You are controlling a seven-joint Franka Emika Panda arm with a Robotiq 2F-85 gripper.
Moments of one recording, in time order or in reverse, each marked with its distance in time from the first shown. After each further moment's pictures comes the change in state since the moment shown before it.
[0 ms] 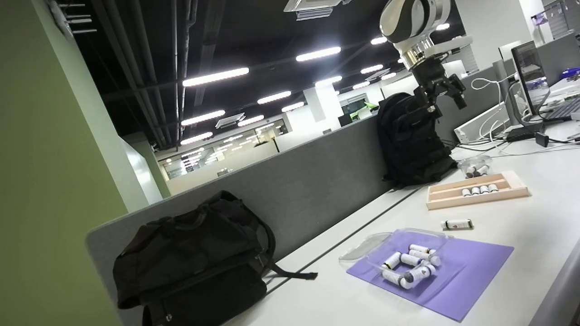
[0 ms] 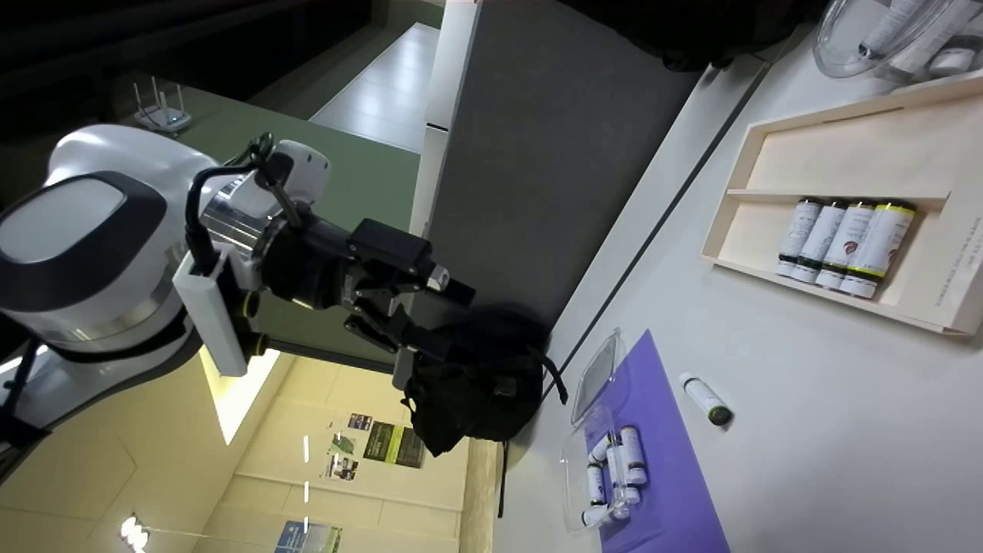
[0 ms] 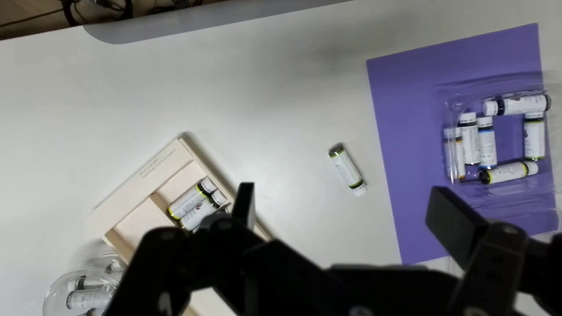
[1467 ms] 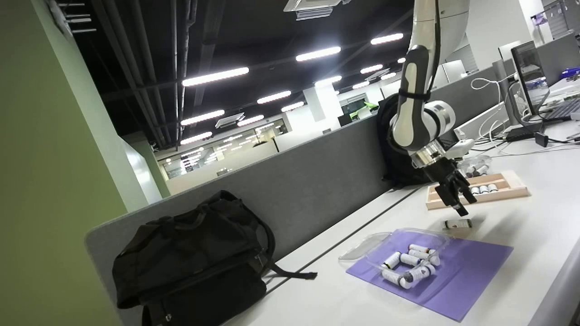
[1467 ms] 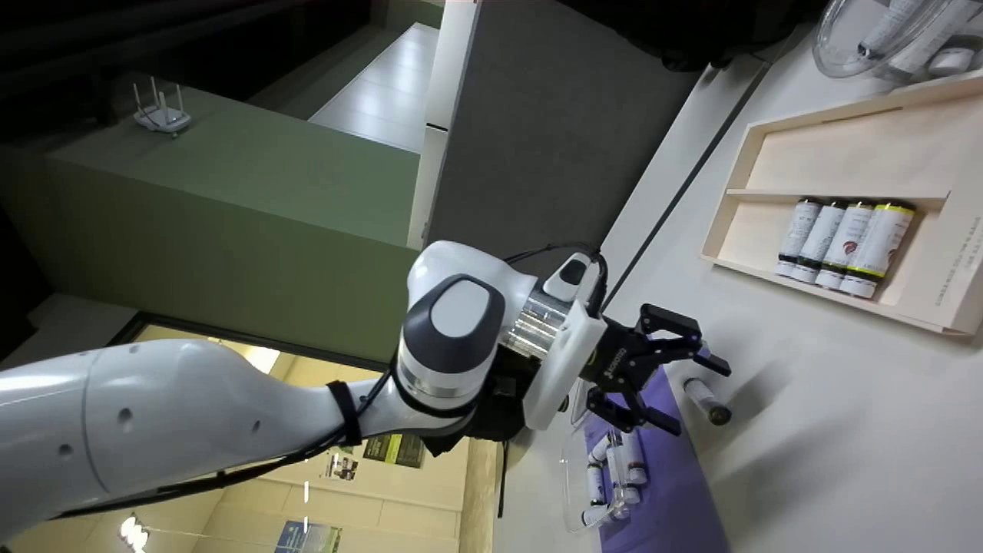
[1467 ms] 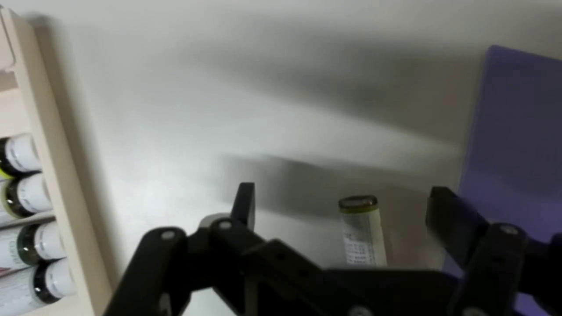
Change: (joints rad) arm 0.042 0.585 0.092 -0.016 -0.057 0.490 -0.254
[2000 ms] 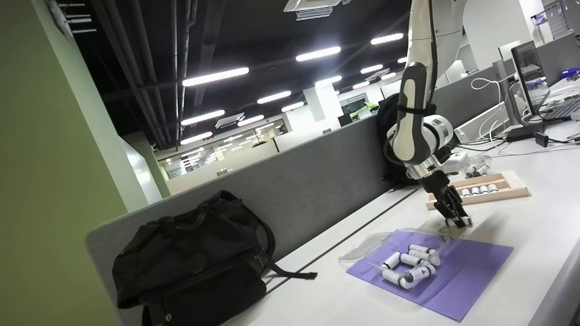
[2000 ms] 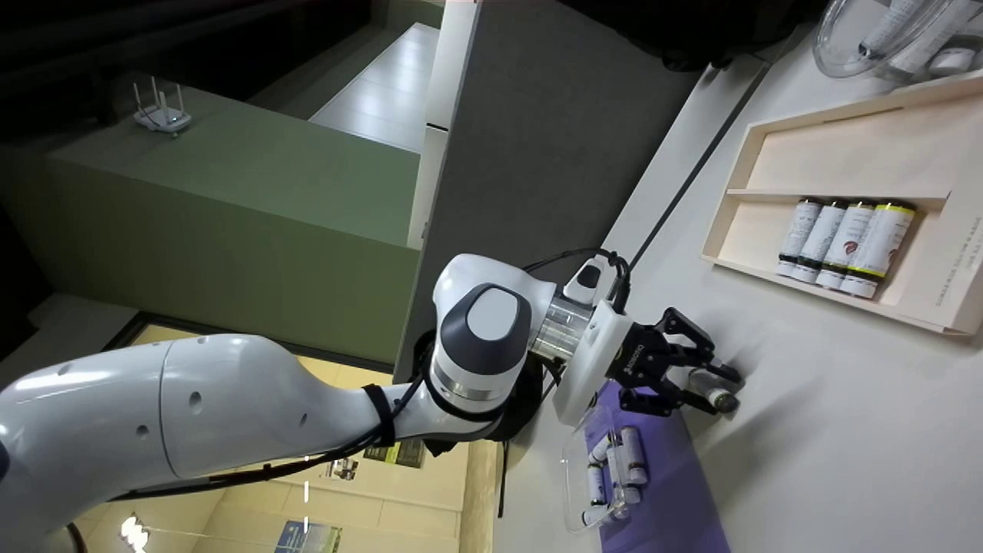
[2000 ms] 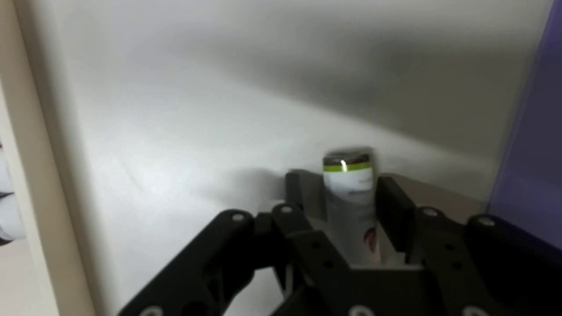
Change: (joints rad) arm 0.009 0.103 0.020 0.063 -0.036 0.100 0.000
